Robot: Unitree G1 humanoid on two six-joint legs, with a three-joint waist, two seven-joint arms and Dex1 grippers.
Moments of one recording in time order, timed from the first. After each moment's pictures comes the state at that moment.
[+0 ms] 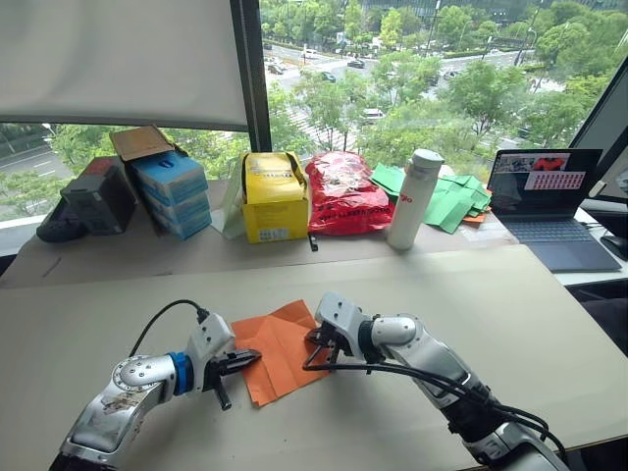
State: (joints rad) left arm -0.04 0.69 -0.04 -0.20 -0.32 0.42 -0.87; right arm -0.51 -0.37 0.48 -0.08 0.02 0.60 0.75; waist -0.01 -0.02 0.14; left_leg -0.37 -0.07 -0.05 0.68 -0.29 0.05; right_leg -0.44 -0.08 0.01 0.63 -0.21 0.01
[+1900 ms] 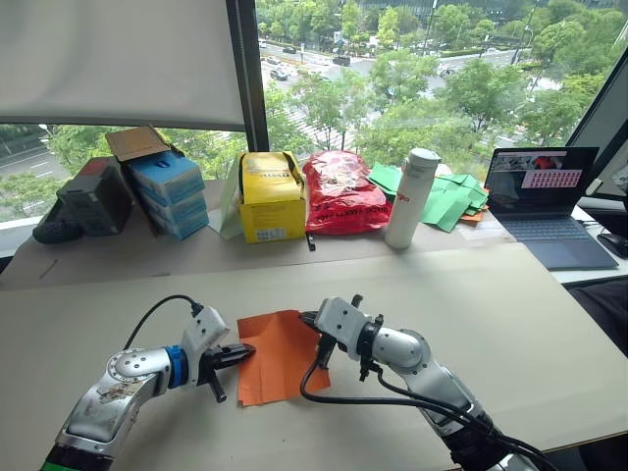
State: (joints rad) left arm -0.11 0.71 -0.02 -0.15 -0.35 0.48 -0.91; right arm -0.36 -0.33 0.46 -0.18 -0.20 0.19 0.55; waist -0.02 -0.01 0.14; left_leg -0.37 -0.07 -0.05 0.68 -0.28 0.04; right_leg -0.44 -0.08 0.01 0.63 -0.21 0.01
